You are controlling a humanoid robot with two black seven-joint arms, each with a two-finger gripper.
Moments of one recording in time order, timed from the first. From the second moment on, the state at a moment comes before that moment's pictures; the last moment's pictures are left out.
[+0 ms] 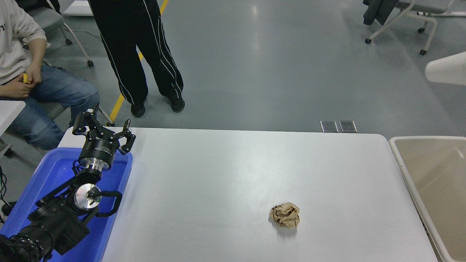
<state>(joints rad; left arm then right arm) -0.59 0.29 -0.81 -0.47 -0.06 -0.50 -0.60 1.17 -0.76 -0.47 -0.01 -0.50 0.50 0.52</state>
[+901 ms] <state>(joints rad) -0.59 0.29 -0.81 -0.47 -0.06 -0.50 -0.60 0.71 -0.48 -0.34 -0.13 -0.44 0.13 0.03</state>
